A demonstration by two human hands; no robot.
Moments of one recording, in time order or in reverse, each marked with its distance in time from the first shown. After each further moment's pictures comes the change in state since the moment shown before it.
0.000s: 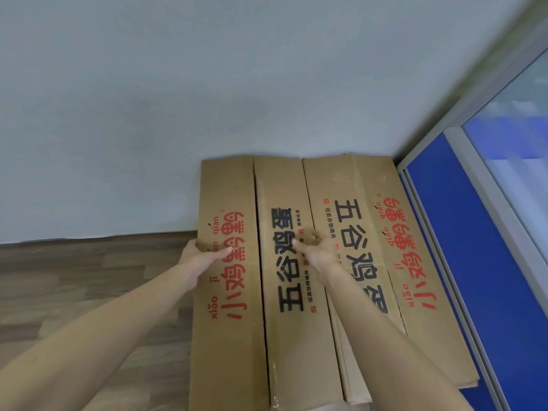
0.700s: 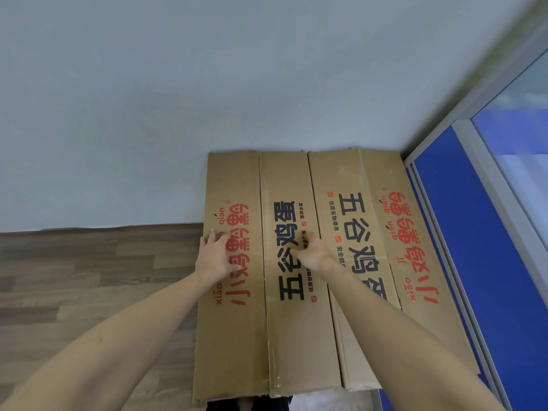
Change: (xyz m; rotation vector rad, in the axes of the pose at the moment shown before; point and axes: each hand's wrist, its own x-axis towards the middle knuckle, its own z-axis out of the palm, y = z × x) left_hand -0.007 -0.025 0.022 0.917 0.039 0.308; right_hand -0.006 0.013 0.004 -0.427 -0.180 -0.062
